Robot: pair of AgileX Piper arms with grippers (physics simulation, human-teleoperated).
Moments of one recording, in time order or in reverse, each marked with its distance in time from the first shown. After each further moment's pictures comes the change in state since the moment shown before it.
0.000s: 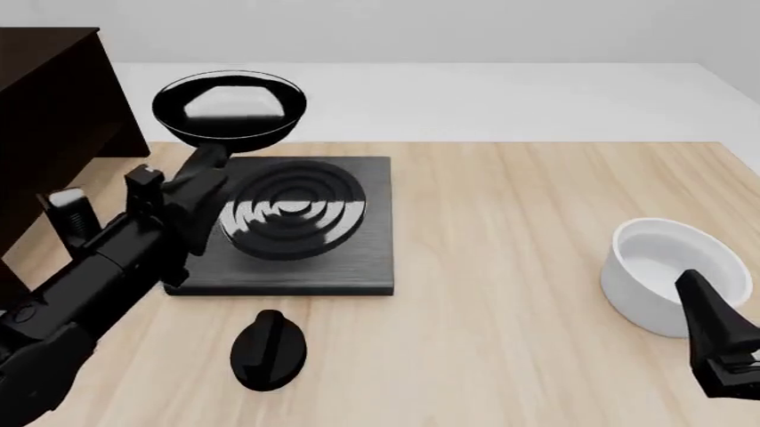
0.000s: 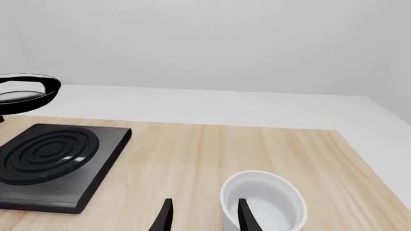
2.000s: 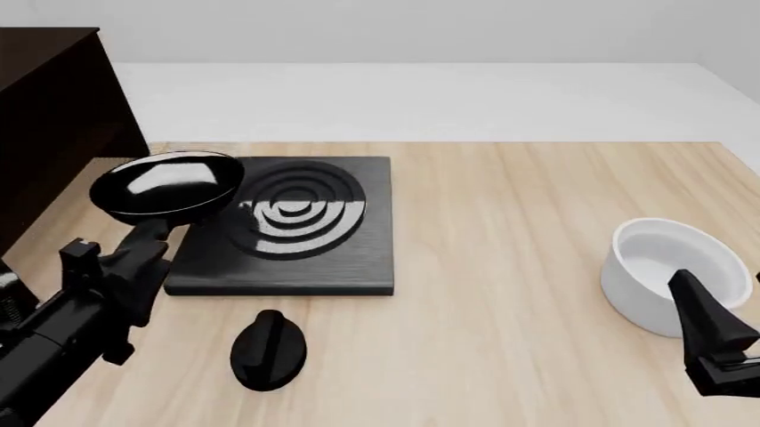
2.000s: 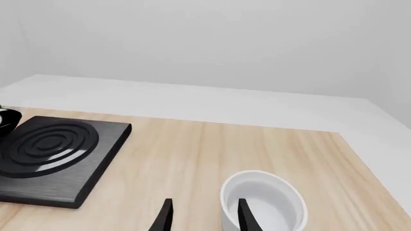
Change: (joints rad) left arm 0.162 -0.115 0.253 0.004 -0.095; right arm 0.012 0.042 0.001 -0.028 -0.030
